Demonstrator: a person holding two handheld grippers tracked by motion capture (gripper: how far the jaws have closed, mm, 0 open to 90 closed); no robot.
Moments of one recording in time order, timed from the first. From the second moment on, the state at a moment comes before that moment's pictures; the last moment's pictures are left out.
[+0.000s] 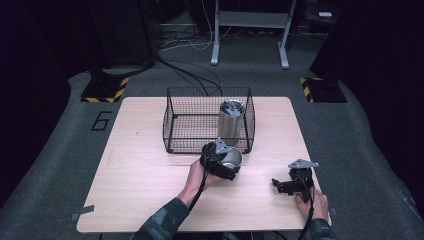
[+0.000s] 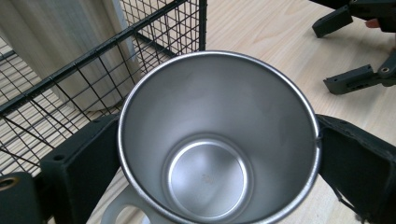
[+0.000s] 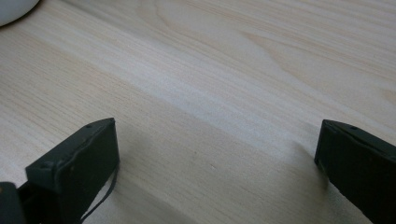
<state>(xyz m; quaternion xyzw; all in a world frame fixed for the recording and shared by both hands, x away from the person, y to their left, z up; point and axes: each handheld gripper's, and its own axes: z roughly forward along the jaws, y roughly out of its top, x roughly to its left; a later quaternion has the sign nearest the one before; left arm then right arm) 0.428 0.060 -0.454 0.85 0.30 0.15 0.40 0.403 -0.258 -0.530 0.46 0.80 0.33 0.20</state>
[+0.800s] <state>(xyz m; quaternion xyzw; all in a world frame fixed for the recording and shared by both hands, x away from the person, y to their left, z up) 0.427 0.063 -0.457 0.85 0.30 0.15 0.41 0.403 -0.258 -0.530 0.46 0.80 0.34 0.20</state>
